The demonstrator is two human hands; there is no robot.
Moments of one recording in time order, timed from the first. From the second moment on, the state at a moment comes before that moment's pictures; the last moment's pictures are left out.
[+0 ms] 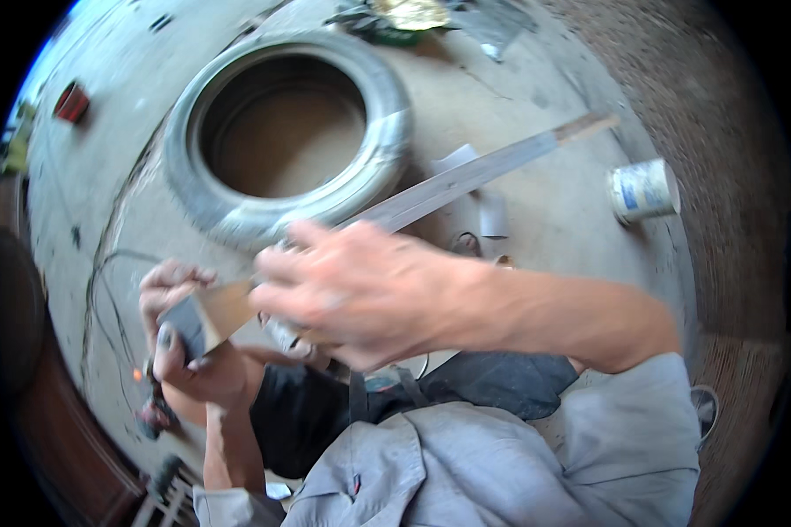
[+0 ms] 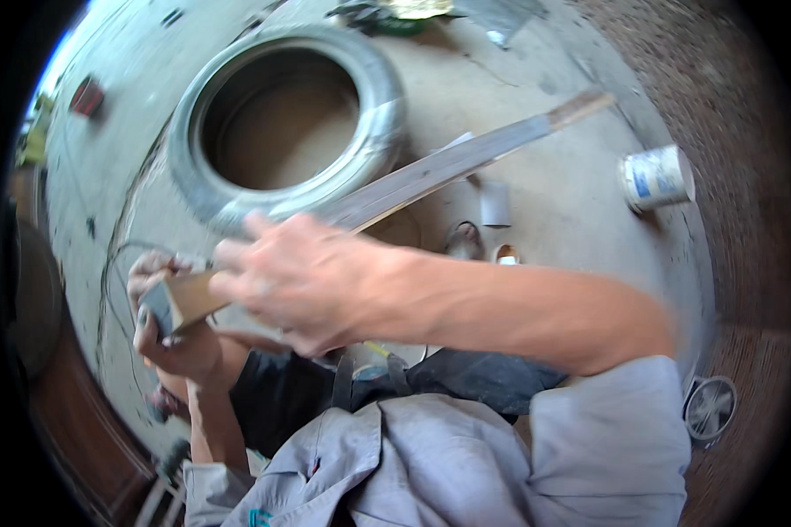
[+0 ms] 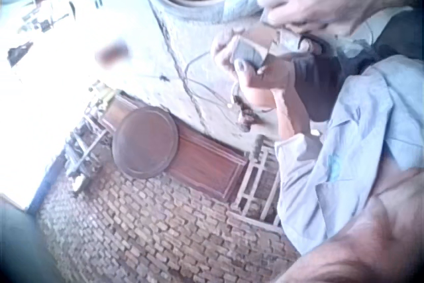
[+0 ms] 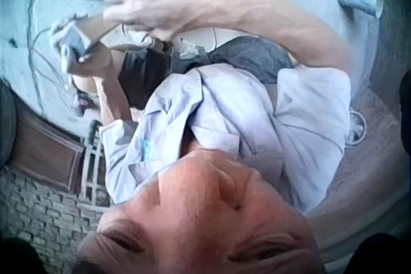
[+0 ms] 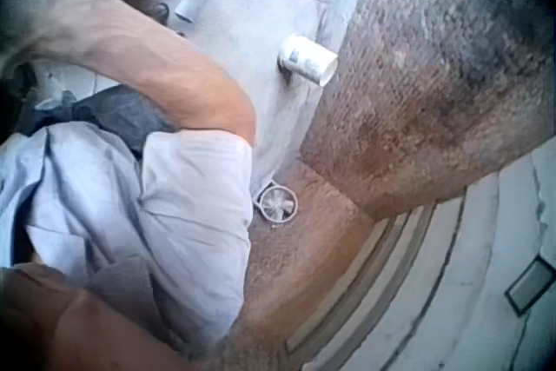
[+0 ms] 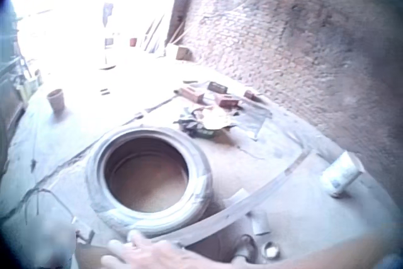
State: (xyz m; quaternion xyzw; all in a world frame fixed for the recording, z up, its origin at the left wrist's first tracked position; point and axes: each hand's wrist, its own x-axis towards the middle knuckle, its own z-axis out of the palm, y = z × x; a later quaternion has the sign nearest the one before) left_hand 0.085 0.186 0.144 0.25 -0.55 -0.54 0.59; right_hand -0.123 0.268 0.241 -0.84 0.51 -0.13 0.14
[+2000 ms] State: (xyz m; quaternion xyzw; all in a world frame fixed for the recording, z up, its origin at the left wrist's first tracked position) left_hand 0.077 0.192 0.160 0.26 -0.51 -0.57 0.59; right_hand -0.168 0.262 0.224 -0.52 0.84 -0.14 -0.07
